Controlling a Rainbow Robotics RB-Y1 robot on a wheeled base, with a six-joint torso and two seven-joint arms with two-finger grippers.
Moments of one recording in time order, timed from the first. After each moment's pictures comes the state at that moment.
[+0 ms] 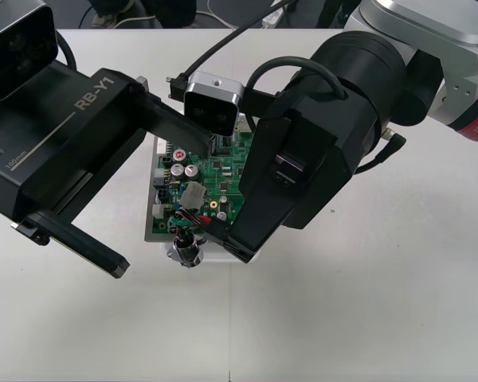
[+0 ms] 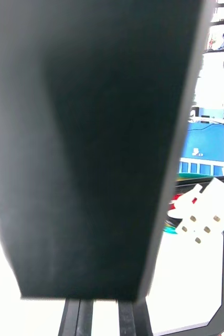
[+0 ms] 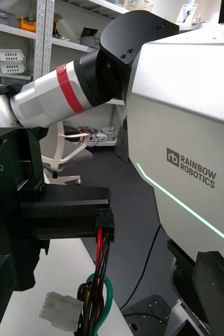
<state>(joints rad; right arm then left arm) -1.14 -0.73 0.86 -1.59 0.37 -1.57 -1.52 -0.66 0.99 -0.25 -2.01 -0.62 -1.37 0.45</state>
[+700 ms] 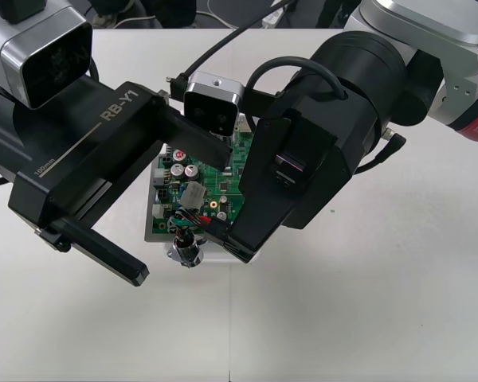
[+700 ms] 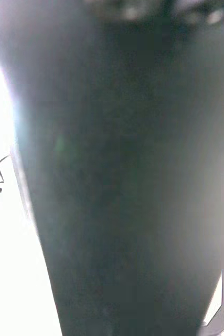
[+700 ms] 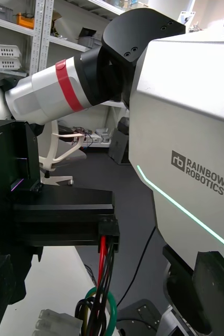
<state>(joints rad) -1.14 -0.73 0.86 -1.59 0.37 -1.57 -1.52 -0.68 0.97 -0.30 -2.01 -0.64 -1.35 0.49</state>
